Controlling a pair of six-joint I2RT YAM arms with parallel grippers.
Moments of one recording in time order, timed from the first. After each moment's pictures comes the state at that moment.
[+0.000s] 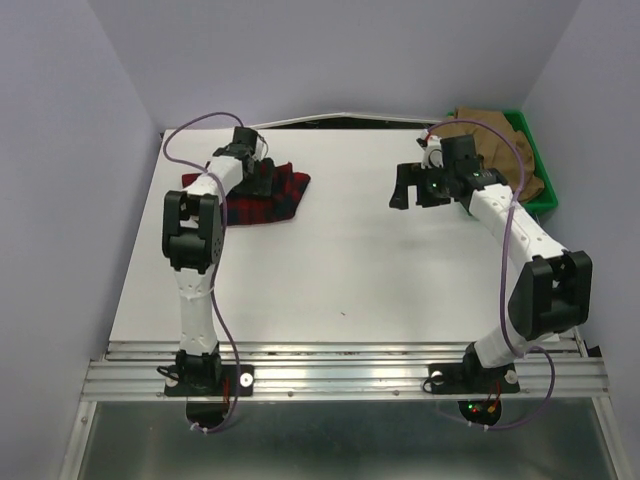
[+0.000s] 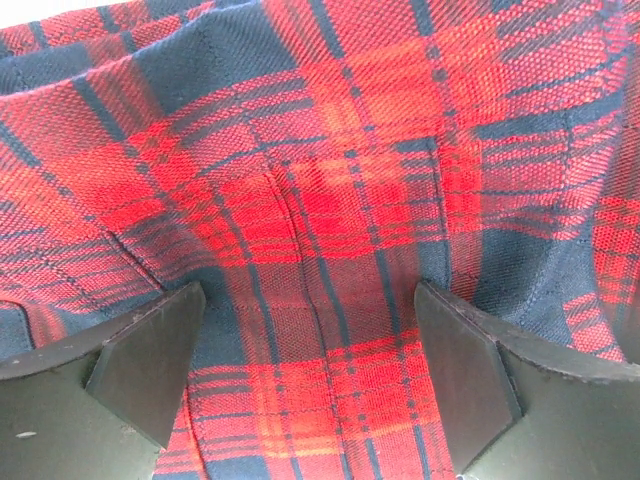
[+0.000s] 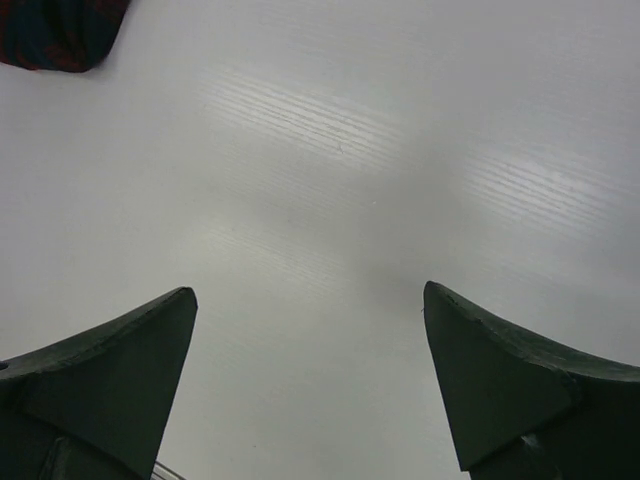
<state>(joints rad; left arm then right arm) -0.19 2.17 1.69 -0.55 -0.17 -0.09 0.20 1.58 1.34 -0.57 -0.33 0.11</state>
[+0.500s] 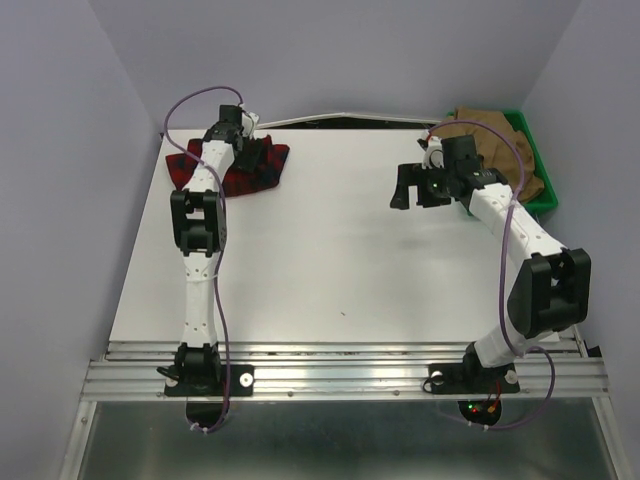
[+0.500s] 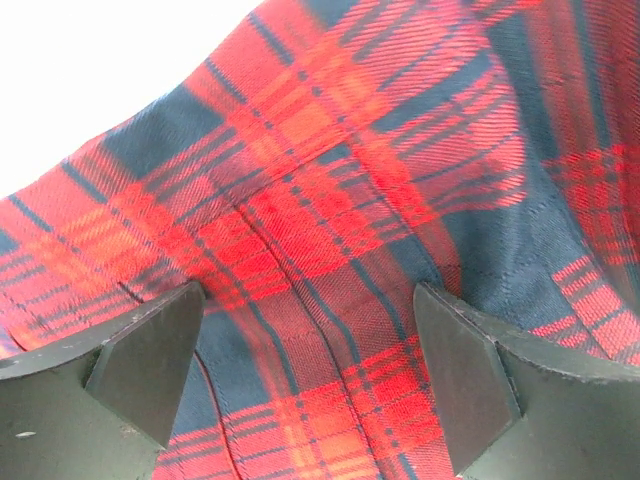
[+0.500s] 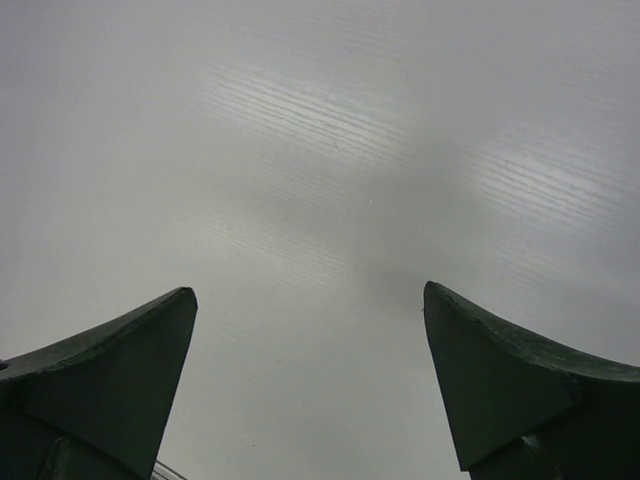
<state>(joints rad) -0.07 2.56 2.37 -0.69 -0.12 0.29 0.18 1.59 1.34 -0.57 -0.35 0.11</state>
